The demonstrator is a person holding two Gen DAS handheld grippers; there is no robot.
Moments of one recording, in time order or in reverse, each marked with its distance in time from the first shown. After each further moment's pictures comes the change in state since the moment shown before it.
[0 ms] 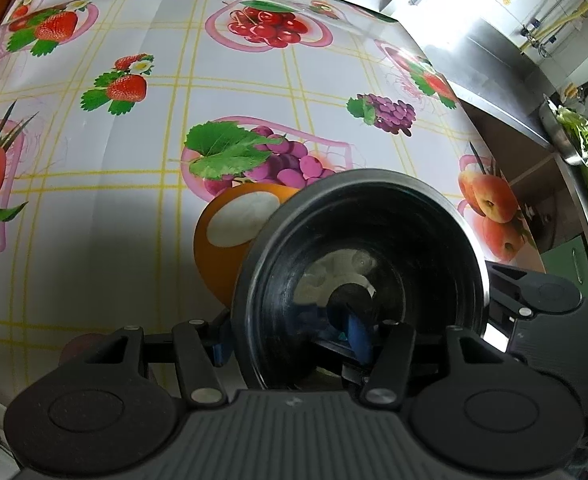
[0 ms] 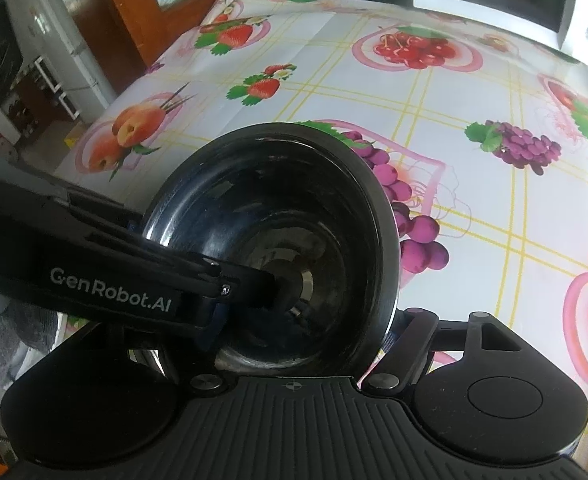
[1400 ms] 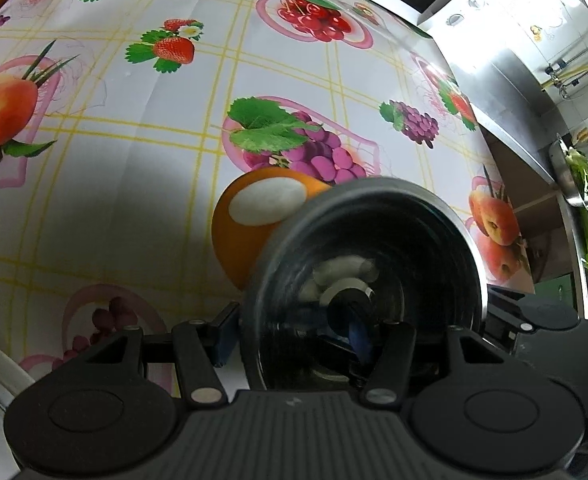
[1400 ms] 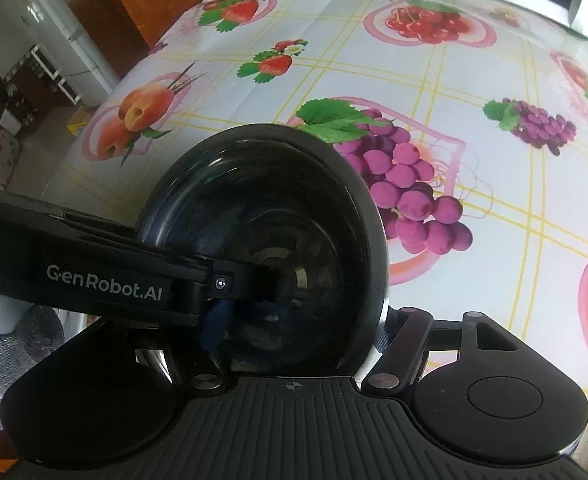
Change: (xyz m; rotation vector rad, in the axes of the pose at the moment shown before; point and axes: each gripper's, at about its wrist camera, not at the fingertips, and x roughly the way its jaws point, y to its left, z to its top) left arm -0.007 0.030 -0.010 -0.165 0.020 -0.039; right arm 0.004 0.012 0.010 0.029 0.100 0.025
